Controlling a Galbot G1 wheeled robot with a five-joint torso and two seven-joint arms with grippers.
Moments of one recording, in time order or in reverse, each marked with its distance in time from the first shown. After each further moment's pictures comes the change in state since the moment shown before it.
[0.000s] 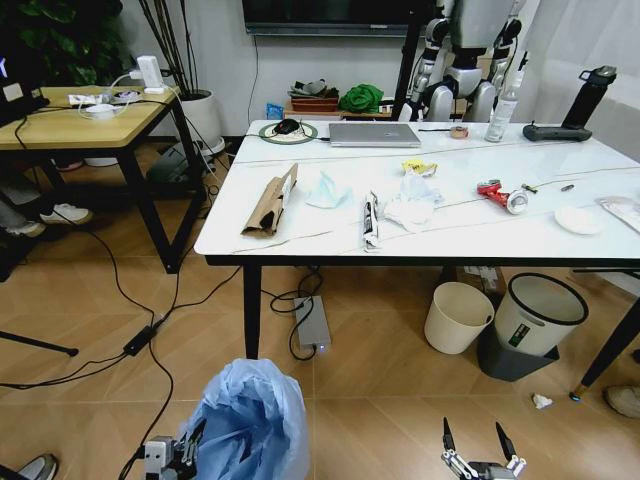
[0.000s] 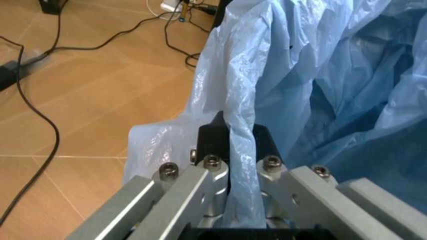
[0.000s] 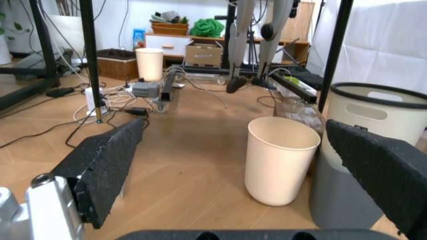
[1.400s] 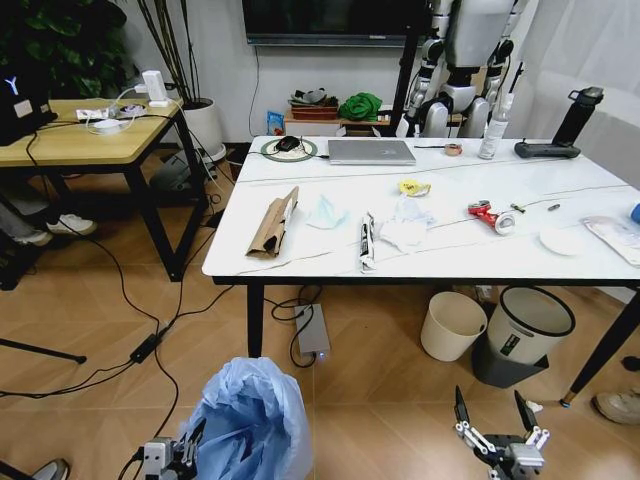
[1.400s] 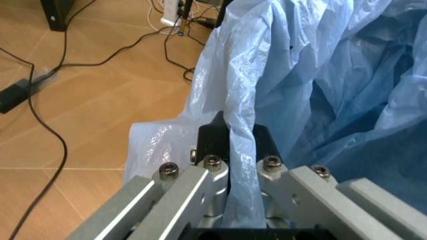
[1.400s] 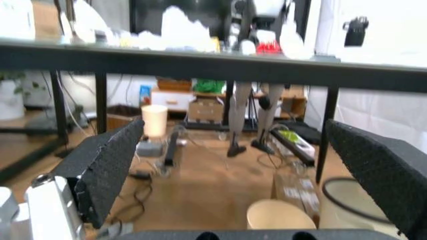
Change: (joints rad) left arm 0.013 -0.015 -0.005 -0.023 0.009 0.002 -0.002; right arm -0.111 -0.001 -0.003 0.349 0.040 -0.078 0.007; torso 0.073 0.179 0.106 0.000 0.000
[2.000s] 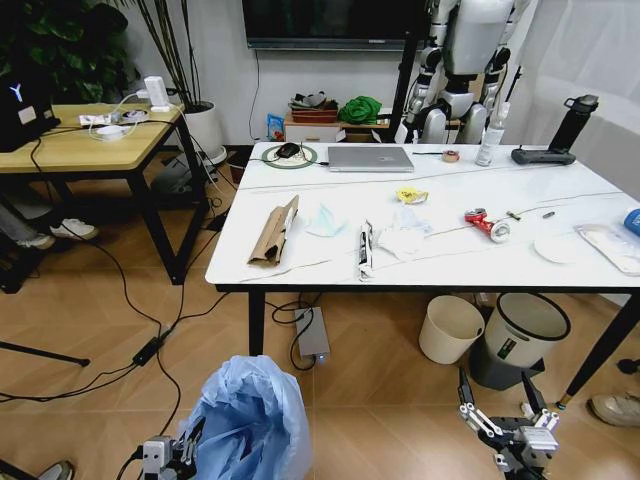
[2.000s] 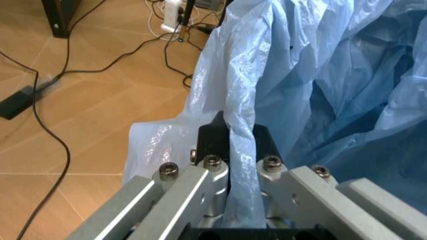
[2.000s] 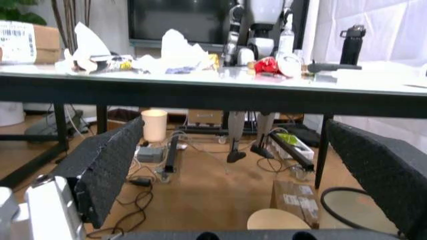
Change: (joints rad) left arm -0.001 -0.002 -0.002 -0.005 -0.005 0.005 -0.002; right arm -0.013 0.000 -0.012 0.045 -0.006 -0.039 0.018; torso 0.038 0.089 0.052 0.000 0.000
